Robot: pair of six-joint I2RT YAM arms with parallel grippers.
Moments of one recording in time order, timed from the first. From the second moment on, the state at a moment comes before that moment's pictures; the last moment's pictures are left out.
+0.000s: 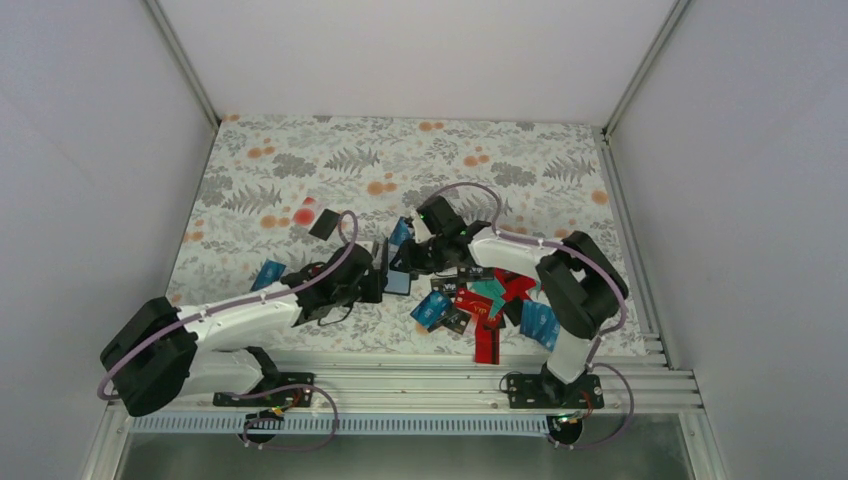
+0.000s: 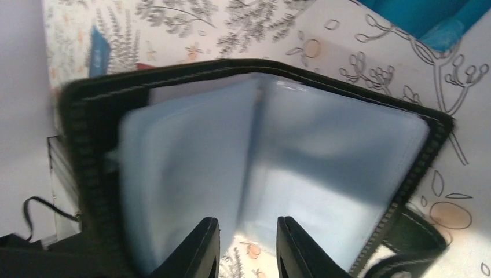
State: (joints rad) left arm -0.85 1.23 0.57 -0.16 -0.04 -0.73; right arm 0.73 1.75 1.03 -0.23 -0.51 0.68
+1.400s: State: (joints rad) left arm -0.59 0.97 0.53 -0.52 -0.08 -0.90; right arm 0.73 1.83 1.04 -0.33 -0.34 0.63
